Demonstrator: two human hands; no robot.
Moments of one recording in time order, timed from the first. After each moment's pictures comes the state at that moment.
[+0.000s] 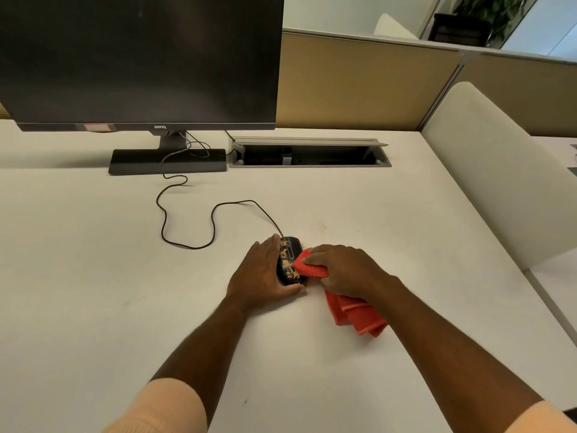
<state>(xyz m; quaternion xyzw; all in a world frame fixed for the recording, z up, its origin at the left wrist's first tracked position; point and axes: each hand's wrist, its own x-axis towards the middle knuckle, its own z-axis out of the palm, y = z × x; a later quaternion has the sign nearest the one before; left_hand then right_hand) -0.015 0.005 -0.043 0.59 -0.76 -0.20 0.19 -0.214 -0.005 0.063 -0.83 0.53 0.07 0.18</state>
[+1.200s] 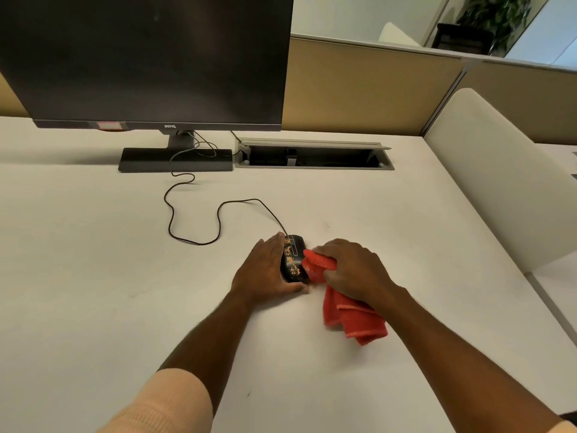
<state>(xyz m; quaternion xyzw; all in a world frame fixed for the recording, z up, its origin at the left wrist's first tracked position) -0.018 0.009 -0.036 0.60 -0.74 -0.20 0.20 -0.215 0.013 0.064 -0.79 0.59 -0.03 0.17</state>
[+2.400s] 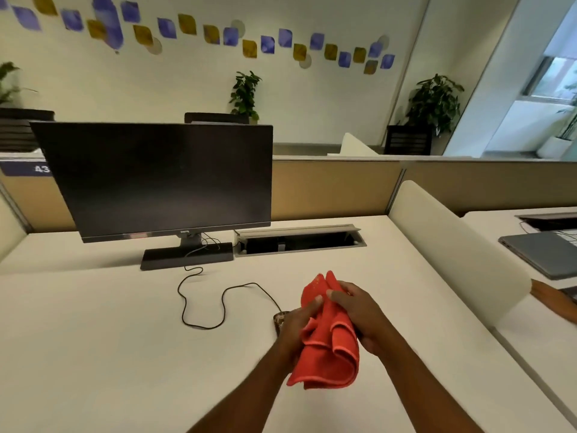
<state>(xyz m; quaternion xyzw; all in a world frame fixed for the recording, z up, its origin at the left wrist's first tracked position) -0.073 0.039 0.116 0.42 -0.33 -0.74 0.40 -0.223 0.036 0.168 -0.44 0.62 -0.37 0.53</state>
